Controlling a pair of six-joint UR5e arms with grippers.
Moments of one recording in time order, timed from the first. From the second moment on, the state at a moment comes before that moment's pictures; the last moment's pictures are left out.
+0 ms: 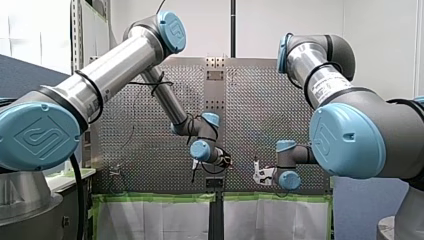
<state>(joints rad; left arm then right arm) -0.61 -2.41 -1.55 -2.63 -1.67 -1.62 1.89 -0.59 1.71 -0.97 1.48 1.51</state>
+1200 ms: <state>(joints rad) -0.62 -2.41 -1.55 -2.65 -1.73 -1.78 1.89 -0.59 1.71 -0.97 1.48 1.50</state>
